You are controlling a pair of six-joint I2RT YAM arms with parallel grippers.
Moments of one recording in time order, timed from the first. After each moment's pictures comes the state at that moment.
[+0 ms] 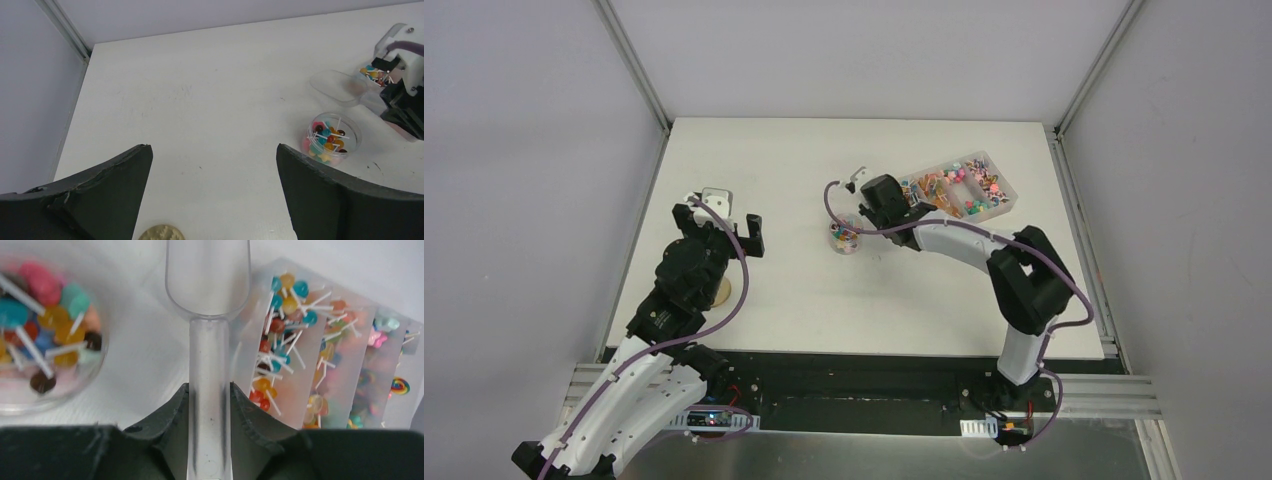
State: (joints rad) left arm -0.53 0.55 0.66 -0.22 -0.42 0.02; right arm 0.75 1.79 1.20 -0.27 0.41 -0.23
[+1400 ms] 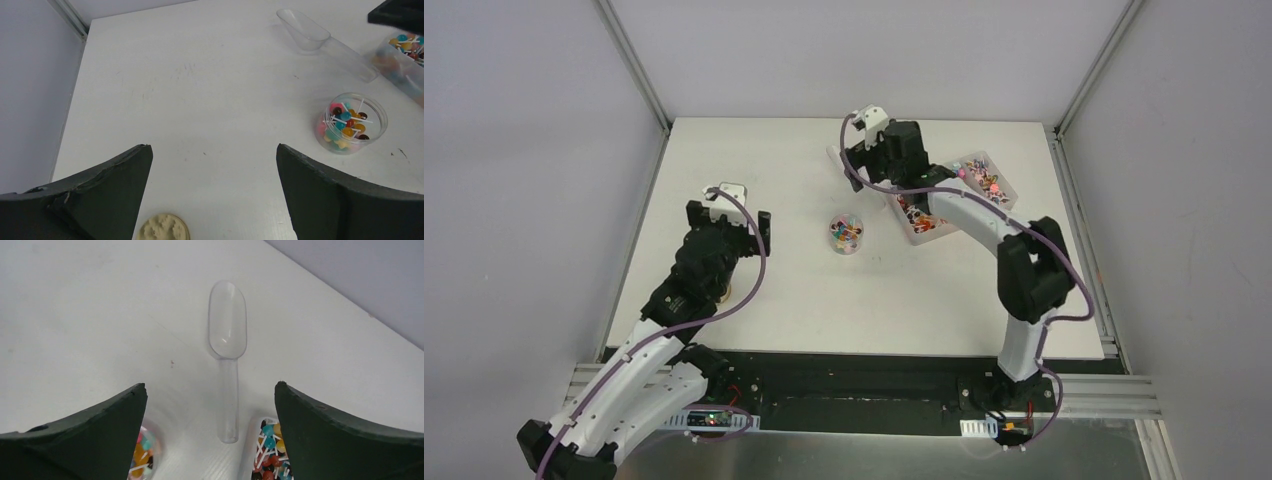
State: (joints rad) left arm -0.53 0.65 0.66 -0.22 -0.44 0.02; right arm 0.59 1.91 1.50 -0.03 -0.04 -0.15
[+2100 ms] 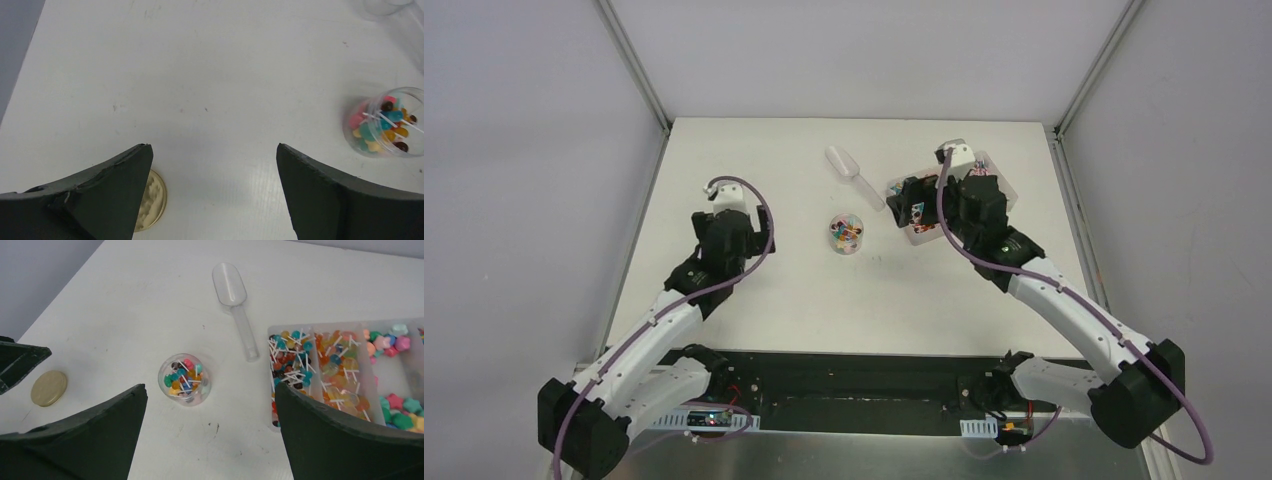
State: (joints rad) left arm -0.49 0.86 0.67 -0.32 -0.55 -0.27; right arm 0.59 1.15 0.96 -0.06 0.01 0.21
